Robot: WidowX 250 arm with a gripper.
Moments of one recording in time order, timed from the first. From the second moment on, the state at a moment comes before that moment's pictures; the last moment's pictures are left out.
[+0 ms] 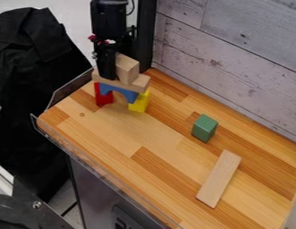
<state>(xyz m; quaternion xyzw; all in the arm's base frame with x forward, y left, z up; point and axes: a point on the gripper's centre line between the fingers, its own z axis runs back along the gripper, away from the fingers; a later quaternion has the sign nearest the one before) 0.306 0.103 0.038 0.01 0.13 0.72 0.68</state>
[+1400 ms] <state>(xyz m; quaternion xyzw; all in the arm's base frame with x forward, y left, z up) 0.320 0.003 0.062 -0.02 0.11 0.54 0.83</state>
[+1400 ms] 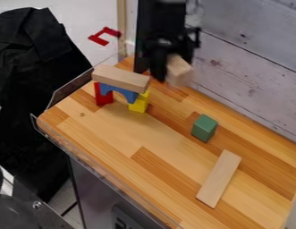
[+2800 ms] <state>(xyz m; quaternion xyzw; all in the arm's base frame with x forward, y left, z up) 0.262 -0.039 0.004 0.03 0.08 0.35 0.93</state>
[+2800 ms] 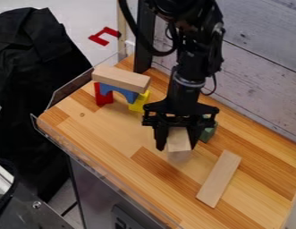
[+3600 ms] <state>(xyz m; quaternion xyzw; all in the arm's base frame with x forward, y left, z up) 0.282 -0.036 -0.032 0.01 0.09 0.33 0.94</state>
